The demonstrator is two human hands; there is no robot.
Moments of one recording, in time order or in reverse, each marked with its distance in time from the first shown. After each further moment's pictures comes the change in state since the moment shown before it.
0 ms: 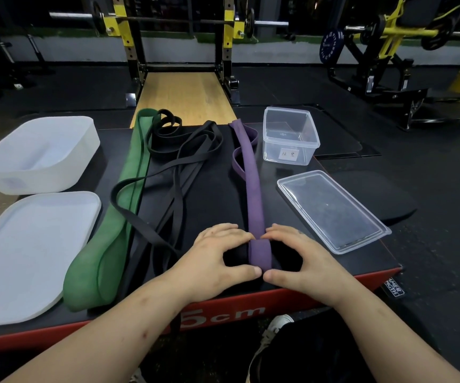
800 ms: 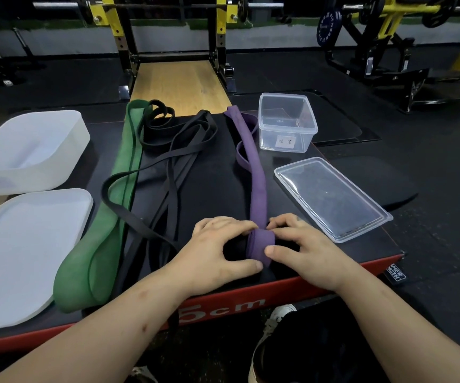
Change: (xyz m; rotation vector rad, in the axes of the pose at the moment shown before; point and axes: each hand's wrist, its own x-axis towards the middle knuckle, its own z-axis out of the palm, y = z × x) left_hand 0.006 0.000 0.003 0.038 0.035 0.107; right_hand 0.009 0.001 -0.001 0.052 -0.032 0.069
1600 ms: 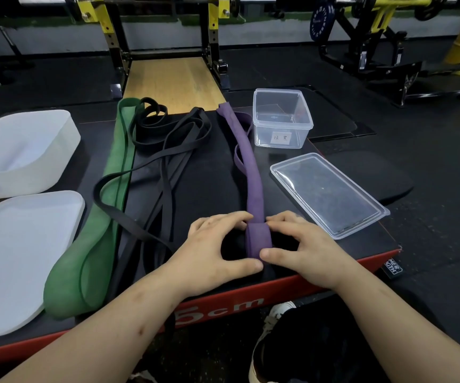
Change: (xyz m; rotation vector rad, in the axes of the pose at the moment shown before) left_hand 0.001 0.002 -0.002 -0.036 -0.070 -0.099; right_hand -0.002 0.002 -0.002 -0.012 0.049 -0.015
